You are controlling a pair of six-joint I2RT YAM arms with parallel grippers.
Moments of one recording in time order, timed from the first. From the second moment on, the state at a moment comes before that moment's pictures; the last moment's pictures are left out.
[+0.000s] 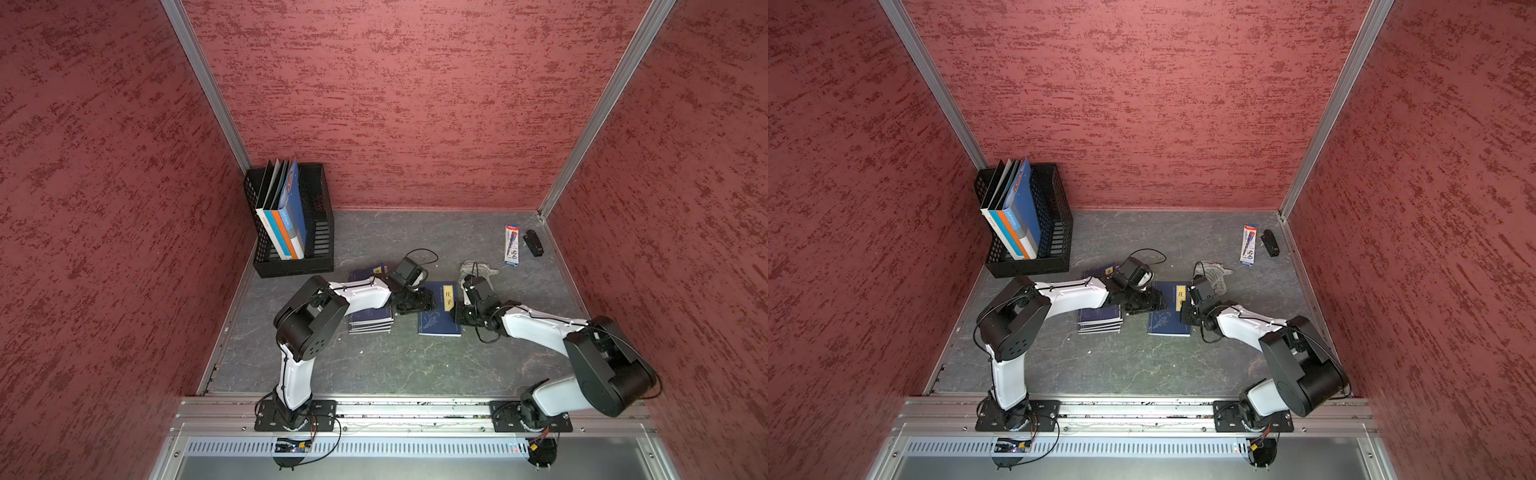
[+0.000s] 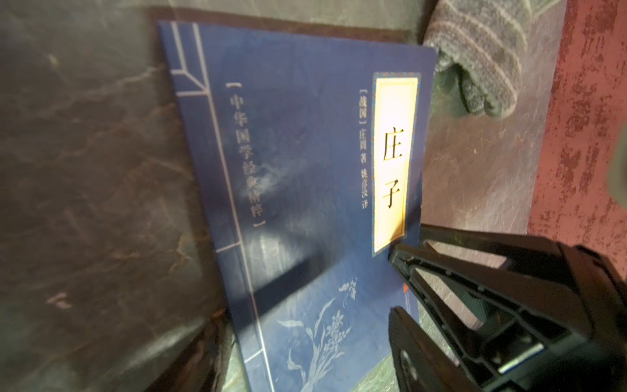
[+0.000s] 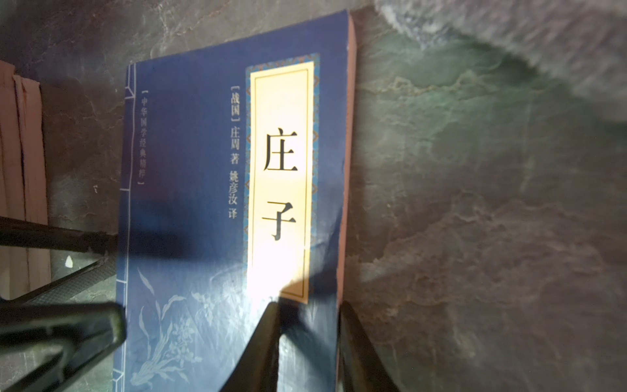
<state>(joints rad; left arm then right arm) -0.75 1.95 1.21 -0.25 0.36 -0.75 0.48 1.47 0.60 -0.14 -0.08 0.57</state>
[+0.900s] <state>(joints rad) -0.69 1.96 1.09 0.11 0.51 -0.81 0.48 1.48 0.59 -0.08 -0.01 0.60</state>
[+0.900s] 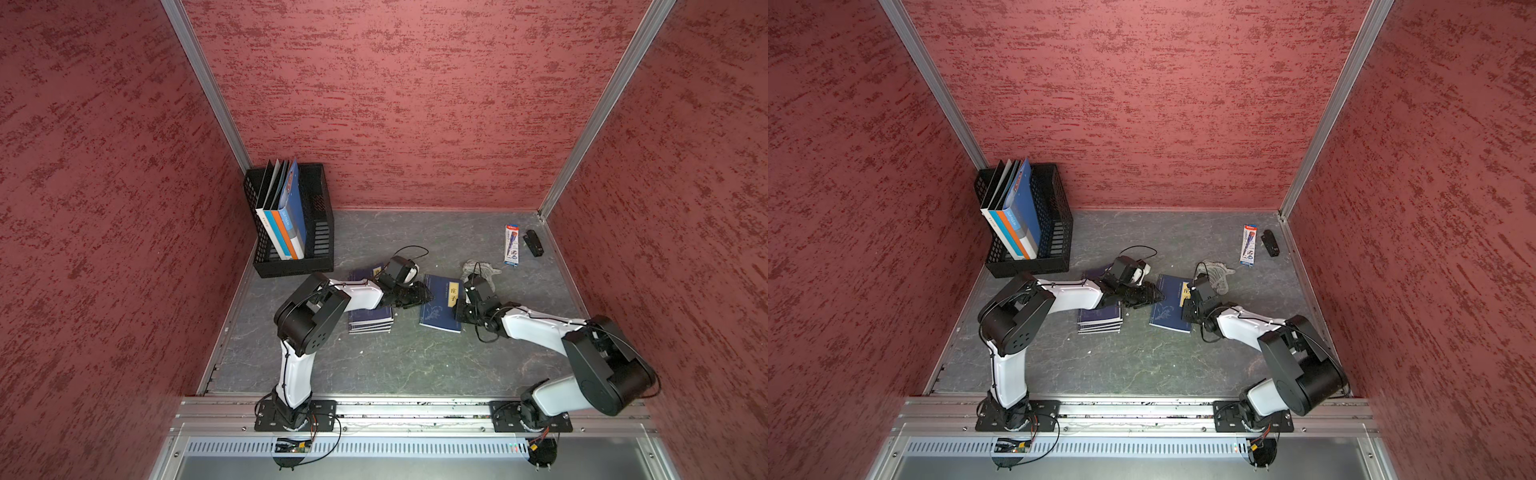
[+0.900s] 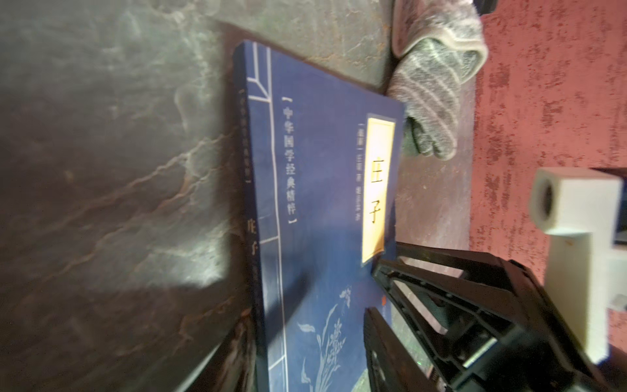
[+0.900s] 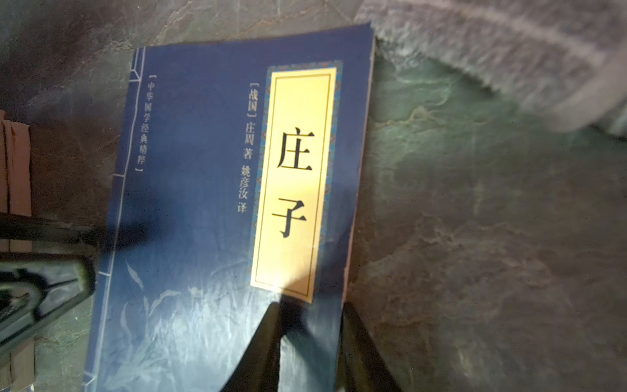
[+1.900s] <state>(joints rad) -0.71 1.82 1.09 -0.05 0.55 -0.77 0.50 1.43 0.65 -0.16 -0.01 0.55</state>
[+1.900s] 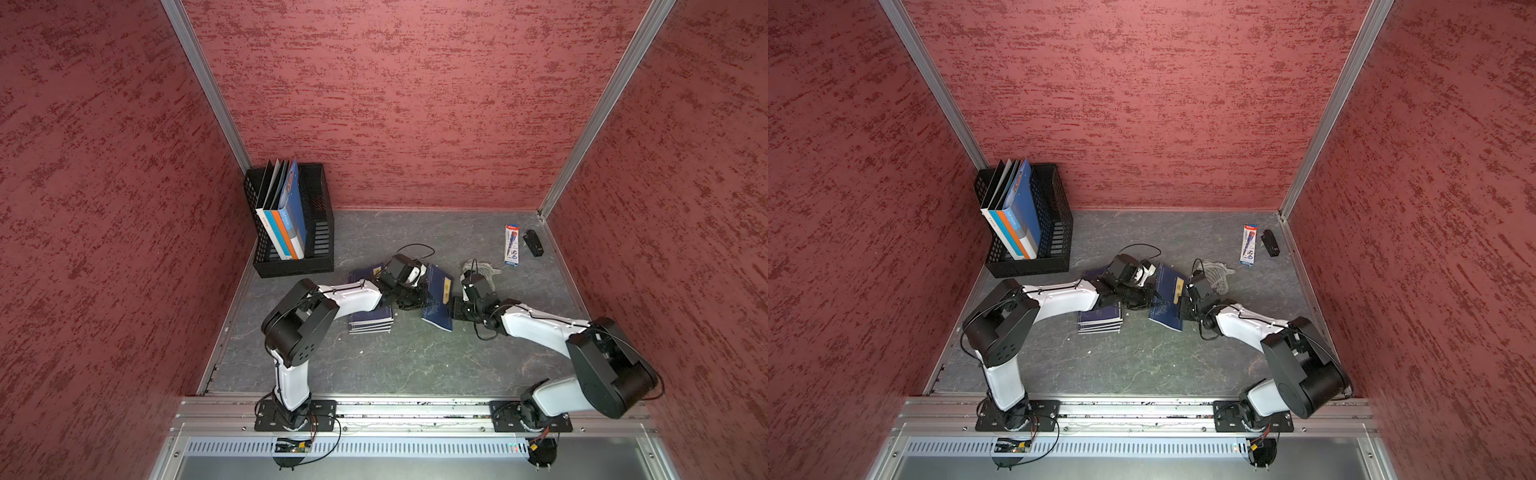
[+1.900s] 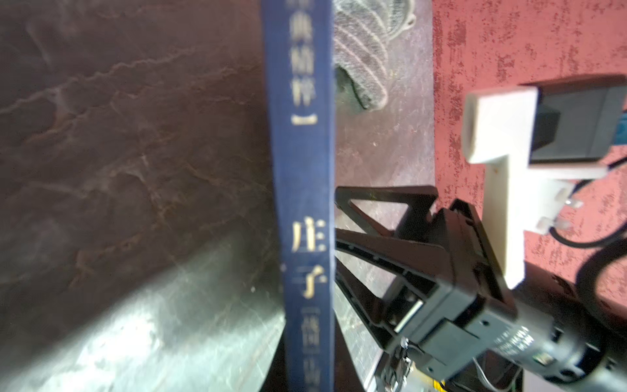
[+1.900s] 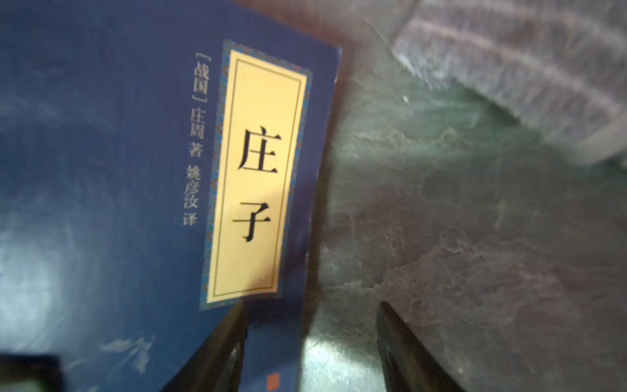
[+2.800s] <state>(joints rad) -0.15 1.18 0.80 -0.40 0.81 -0.64 0.50 1.47 0.84 -0.27 0.03 0.47</state>
